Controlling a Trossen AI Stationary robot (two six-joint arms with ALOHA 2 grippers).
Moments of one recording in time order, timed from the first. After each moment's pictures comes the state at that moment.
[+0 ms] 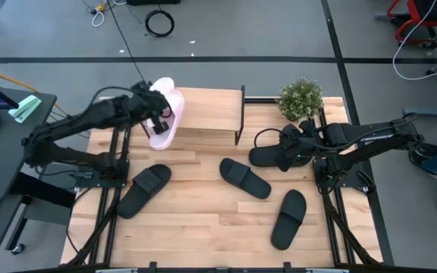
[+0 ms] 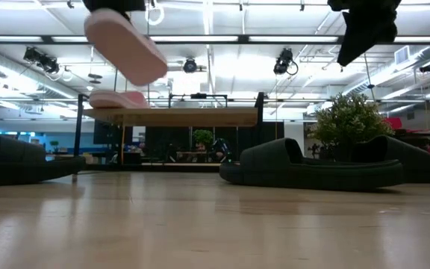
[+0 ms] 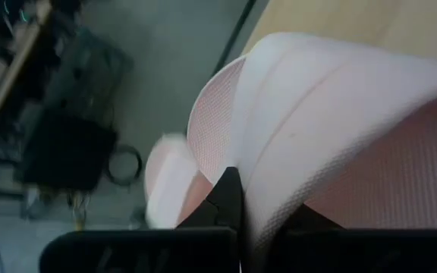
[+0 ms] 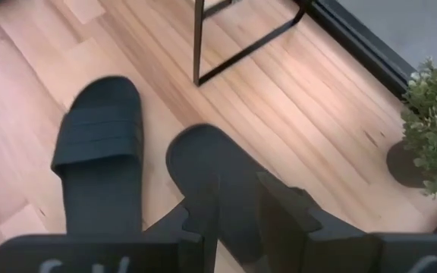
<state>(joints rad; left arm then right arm) 0.34 1.10 1.14 -0.77 -0.59 0.28 0.13 1.10 1.09 -1.12 0.48 0.74</state>
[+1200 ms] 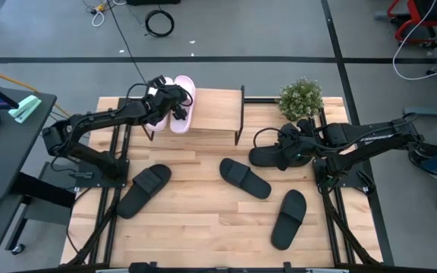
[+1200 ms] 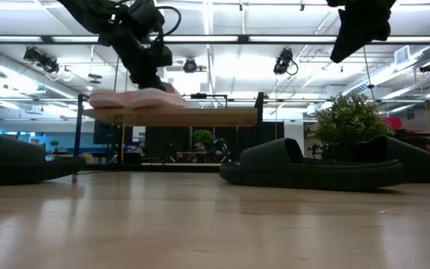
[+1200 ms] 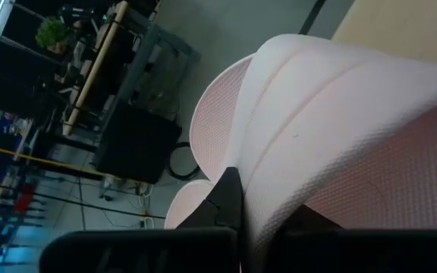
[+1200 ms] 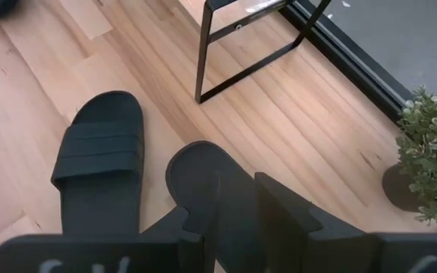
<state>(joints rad) 0.53 1.39 0.95 -0.13 -0.70 0.53 0.13 1.10 1.09 -1.07 0.51 0.68</state>
